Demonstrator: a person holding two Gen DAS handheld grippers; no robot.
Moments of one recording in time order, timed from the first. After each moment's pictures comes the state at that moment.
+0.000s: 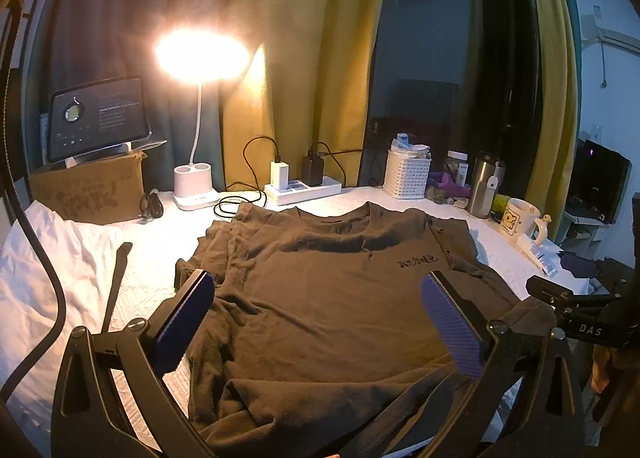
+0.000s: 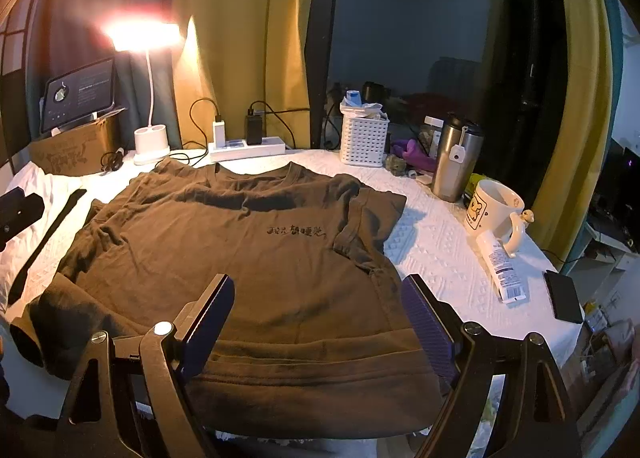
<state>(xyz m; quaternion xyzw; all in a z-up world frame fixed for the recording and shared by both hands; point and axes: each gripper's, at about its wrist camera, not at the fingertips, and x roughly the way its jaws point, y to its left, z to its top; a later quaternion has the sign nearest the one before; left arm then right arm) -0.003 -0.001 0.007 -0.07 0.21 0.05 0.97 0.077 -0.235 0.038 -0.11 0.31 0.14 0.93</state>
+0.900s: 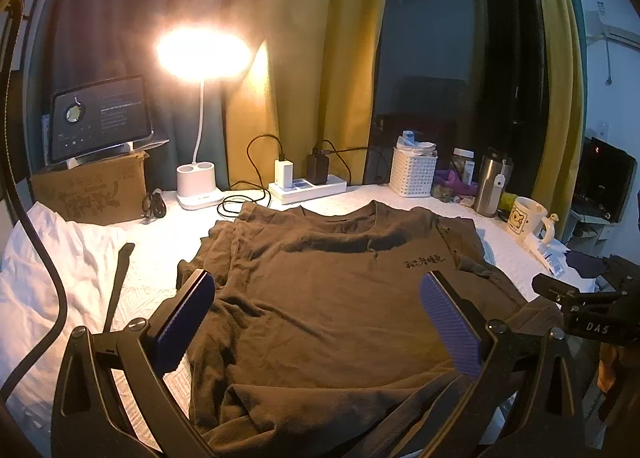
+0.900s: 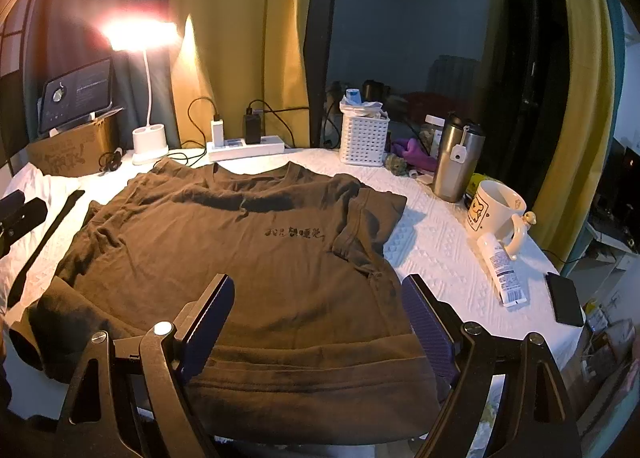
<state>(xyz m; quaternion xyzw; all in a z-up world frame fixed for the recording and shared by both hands) 0.005 -0.002 0.008 -0.06 0.21 0.07 0.97 0.082 -0.235 0.038 -0.11 0.31 0.14 0.93</state>
